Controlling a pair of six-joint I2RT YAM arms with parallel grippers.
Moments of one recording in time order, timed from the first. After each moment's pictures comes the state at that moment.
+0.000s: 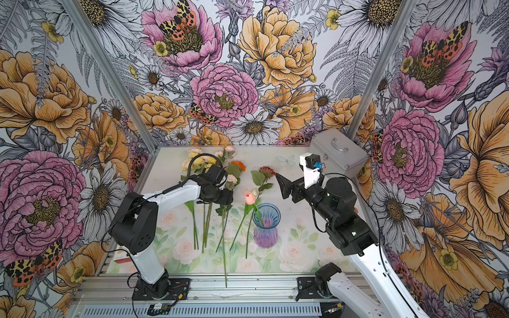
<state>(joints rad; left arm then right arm) -0.52 1.79 1.21 -0.64 0.01 -0.30 0.45 0.76 1.00 -0.34 -0.10 0.07</state>
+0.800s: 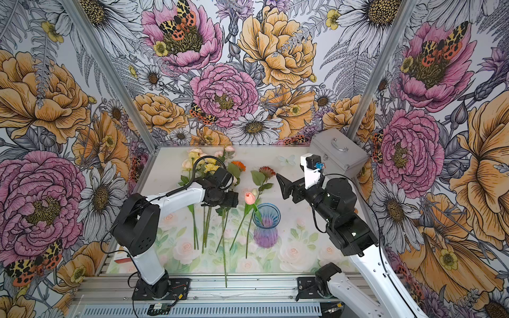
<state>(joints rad) -0.59 1.78 1.21 -0.64 0.00 -0.44 0.44 0.75 0.99 -0.34 -0.10 0.08</state>
